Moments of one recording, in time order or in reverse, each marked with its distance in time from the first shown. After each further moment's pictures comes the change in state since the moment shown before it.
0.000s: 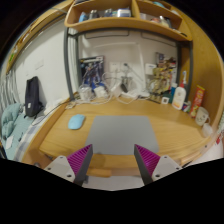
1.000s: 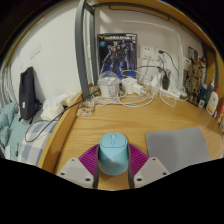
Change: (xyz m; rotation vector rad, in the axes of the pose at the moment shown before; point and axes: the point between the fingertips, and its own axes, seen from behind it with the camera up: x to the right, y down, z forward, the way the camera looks) arm -0.178 -0.042 0.209 -0.104 -0.009 0.005
